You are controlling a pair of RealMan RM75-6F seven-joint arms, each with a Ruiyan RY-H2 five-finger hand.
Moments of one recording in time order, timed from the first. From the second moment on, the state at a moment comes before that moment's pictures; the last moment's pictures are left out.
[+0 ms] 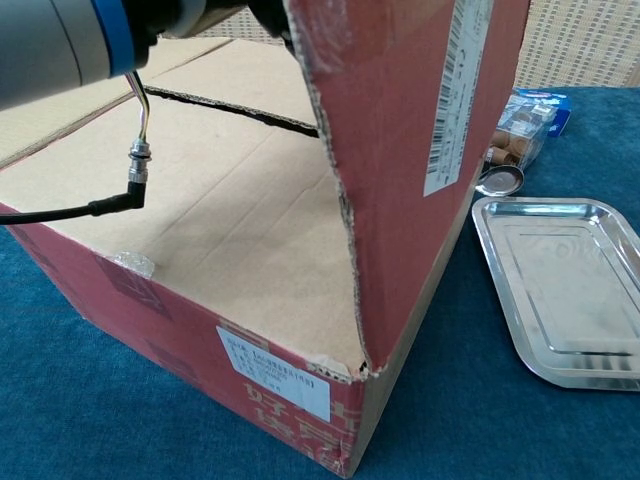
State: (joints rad) left arm -0.93 -1.50 -0.22 -2.15 1.07 1.18 0.49; right arm 0.08 -1.04 0.03 -1.69 -1.54 1.45 0.07
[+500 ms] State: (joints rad) left arm -0.98 -1.54 -0.23 -2.04 1.20 1.14 0.52; right arm 0.08 -1.04 0.03 -1.68 -1.54 1.45 0.07
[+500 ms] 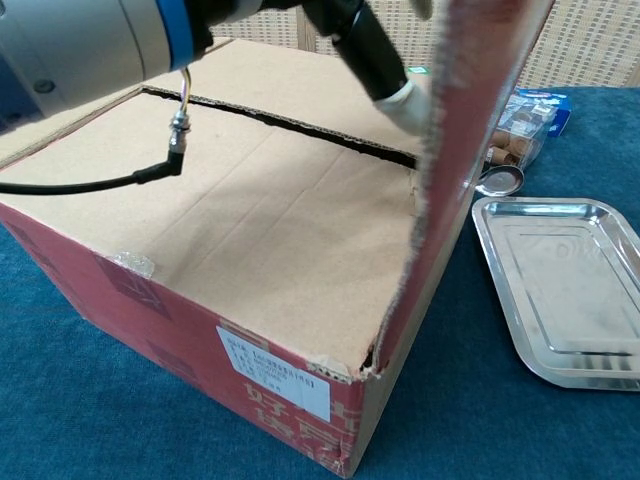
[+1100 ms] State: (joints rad) left arm -1.02 -1.54 -0.18 -1.98 1.29 1.07 0.70; right arm 0.08 -1.04 0.03 -1.69 -1.54 1.46 0.07
